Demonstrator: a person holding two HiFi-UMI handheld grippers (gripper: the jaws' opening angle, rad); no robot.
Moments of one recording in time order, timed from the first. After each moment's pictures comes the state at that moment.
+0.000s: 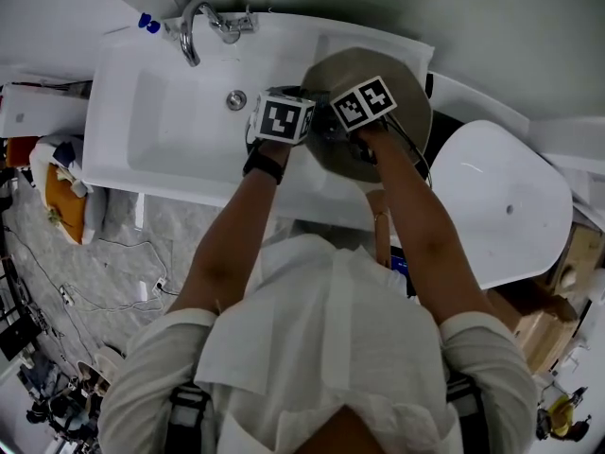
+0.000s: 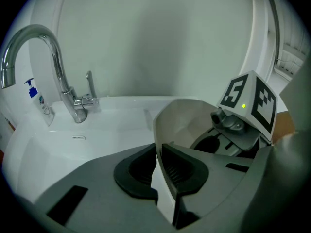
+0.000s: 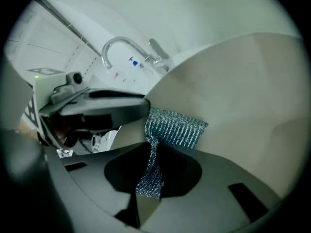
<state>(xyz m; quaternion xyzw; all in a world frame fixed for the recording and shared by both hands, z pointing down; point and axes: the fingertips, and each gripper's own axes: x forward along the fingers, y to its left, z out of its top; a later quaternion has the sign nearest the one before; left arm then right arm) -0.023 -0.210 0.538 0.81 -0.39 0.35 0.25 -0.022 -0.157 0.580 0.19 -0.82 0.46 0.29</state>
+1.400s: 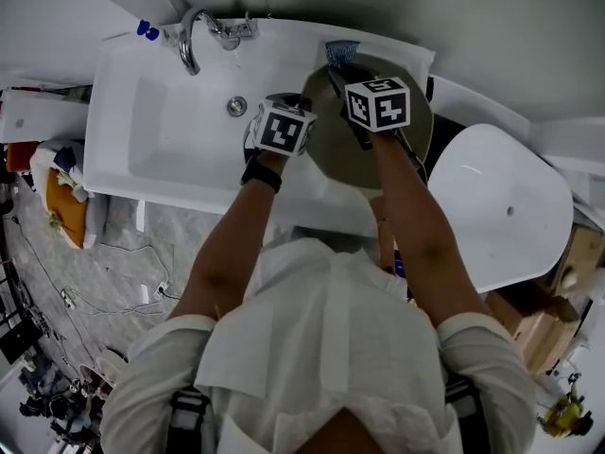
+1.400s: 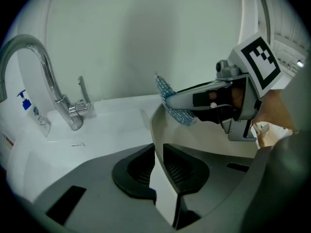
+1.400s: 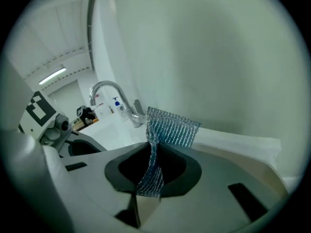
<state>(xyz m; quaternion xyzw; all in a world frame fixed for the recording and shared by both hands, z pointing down) -0.024 -0.205 0.544 0.82 -0.36 0.38 0.23 0.039 -0.266 0.501 0.45 -0.84 0.24 0.18</state>
